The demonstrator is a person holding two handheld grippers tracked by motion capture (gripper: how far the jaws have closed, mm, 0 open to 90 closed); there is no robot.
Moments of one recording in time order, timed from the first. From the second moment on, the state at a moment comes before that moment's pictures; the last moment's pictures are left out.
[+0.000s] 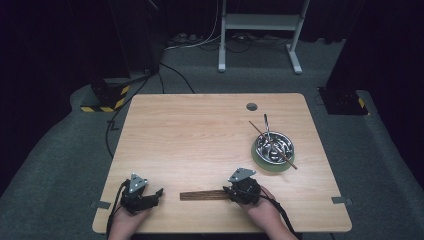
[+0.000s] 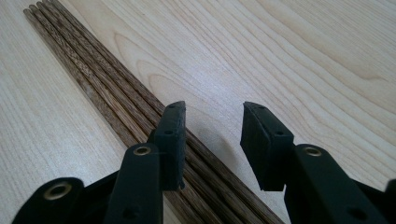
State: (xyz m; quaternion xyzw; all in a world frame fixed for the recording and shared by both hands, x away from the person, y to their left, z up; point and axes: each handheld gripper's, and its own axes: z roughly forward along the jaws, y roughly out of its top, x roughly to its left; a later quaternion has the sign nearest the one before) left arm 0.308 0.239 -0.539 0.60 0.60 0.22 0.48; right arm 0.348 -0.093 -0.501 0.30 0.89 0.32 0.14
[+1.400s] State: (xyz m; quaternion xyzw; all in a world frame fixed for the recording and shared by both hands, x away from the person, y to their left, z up) left arm 0.308 0.239 -0.539 0.60 0.60 0.22 0.48; right arm 0.351 -0.091 -0.504 0.31 0.89 0.32 0.13
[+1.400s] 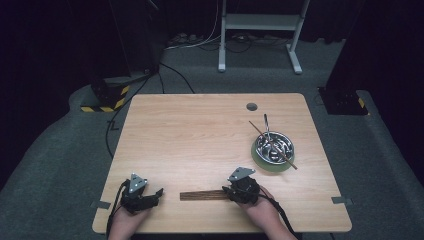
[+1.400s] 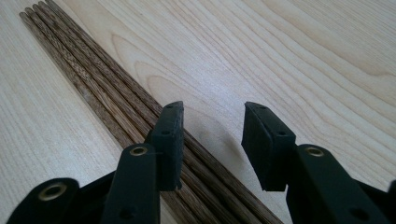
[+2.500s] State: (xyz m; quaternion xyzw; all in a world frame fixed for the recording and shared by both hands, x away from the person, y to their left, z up) left arm 0.308 0.239 -0.539 0.60 0.60 0.22 0.48; right arm 0.377 -0.083 -0.513 0.32 0.88 0.32 0.14
